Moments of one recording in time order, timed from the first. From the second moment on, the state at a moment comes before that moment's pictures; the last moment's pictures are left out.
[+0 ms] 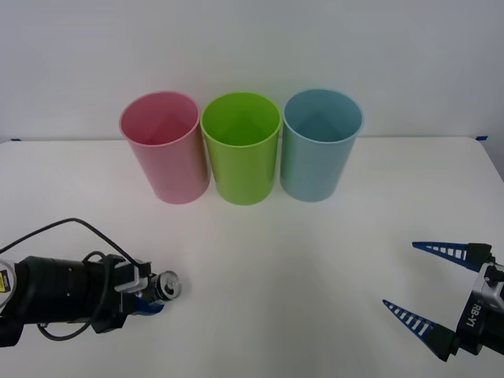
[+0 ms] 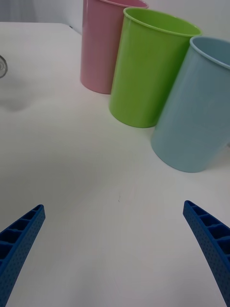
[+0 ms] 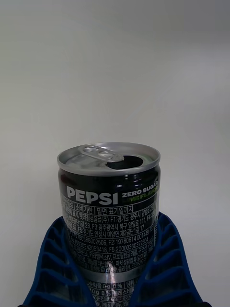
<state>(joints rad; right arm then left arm) 0.44 -0.43 -0.37 -2.08 1.48 -1.13 -0.01 -0.58 1.35 -1.24 -1.87 -1.21 -0.31 0.26</state>
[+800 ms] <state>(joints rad) 0.44 -0.43 -0.37 -2.08 1.48 -1.13 -0.01 0.00 1.07 -0.43 -1.94 -1.29 -0.68 0.22</state>
